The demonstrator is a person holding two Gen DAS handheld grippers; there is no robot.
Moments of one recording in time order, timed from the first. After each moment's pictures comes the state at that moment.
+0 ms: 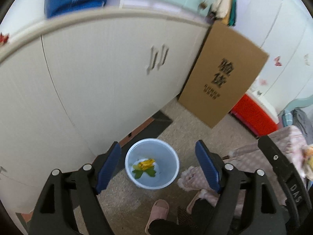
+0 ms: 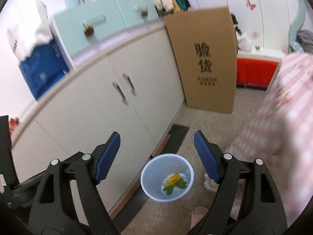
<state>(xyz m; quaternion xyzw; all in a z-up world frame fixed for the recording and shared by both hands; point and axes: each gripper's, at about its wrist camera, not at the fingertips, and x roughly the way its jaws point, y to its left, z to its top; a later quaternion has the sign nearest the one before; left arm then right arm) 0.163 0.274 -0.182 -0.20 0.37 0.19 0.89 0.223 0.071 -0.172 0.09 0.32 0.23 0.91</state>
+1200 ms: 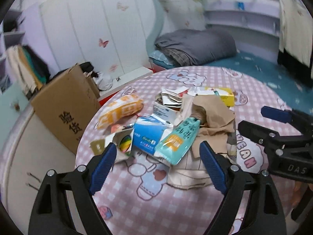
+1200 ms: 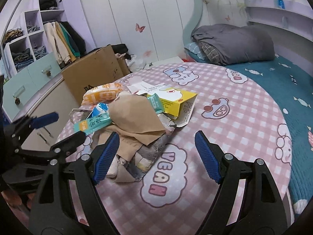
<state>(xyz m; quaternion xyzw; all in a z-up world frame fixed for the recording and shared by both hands) 0.165 -0.191 -0.111 0.23 0.30 -0.24 0.89 0.092 -0.333 -0.136 0.16 0.29 -0.06 0.94</state>
